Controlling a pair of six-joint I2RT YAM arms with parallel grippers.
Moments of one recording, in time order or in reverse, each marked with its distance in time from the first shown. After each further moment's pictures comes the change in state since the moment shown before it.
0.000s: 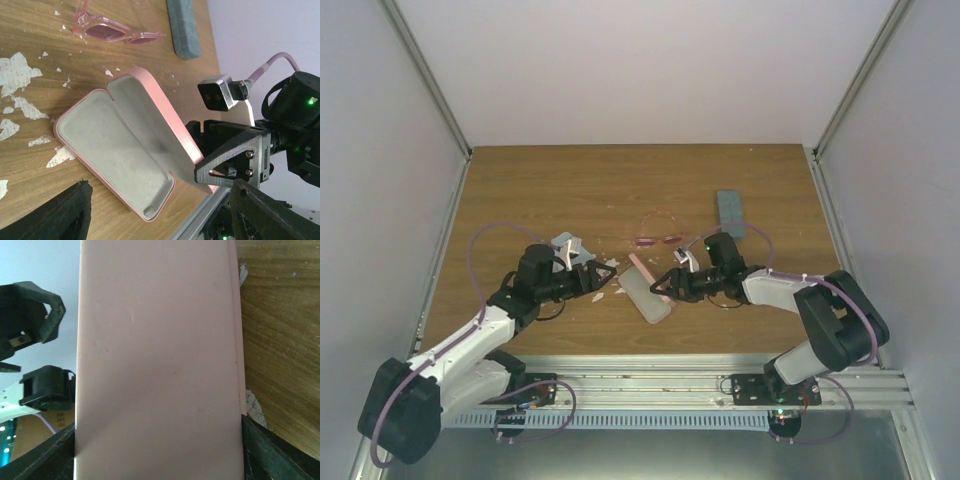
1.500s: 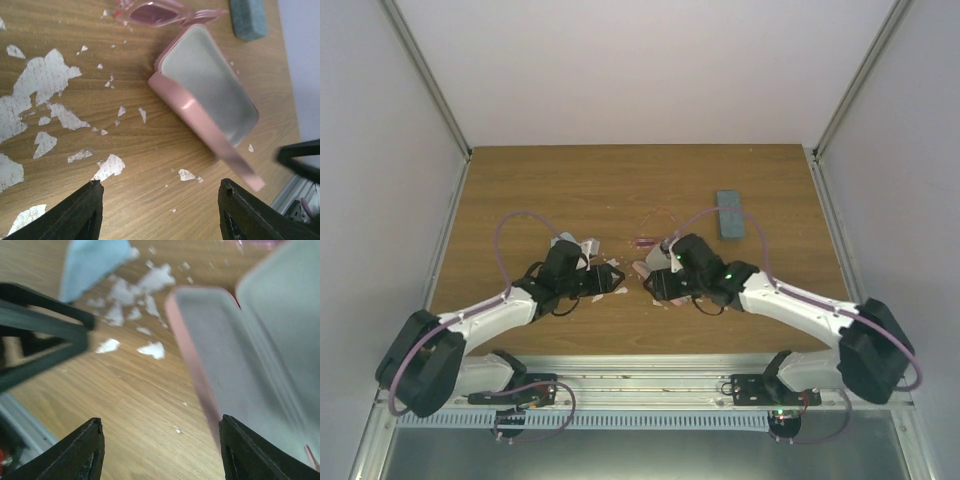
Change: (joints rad) left arm -0.114 0.318 0.092 0.021 -0.180 0.116; right arm 0.296 -0.231 0.212 -0.396 0.681 -0.093
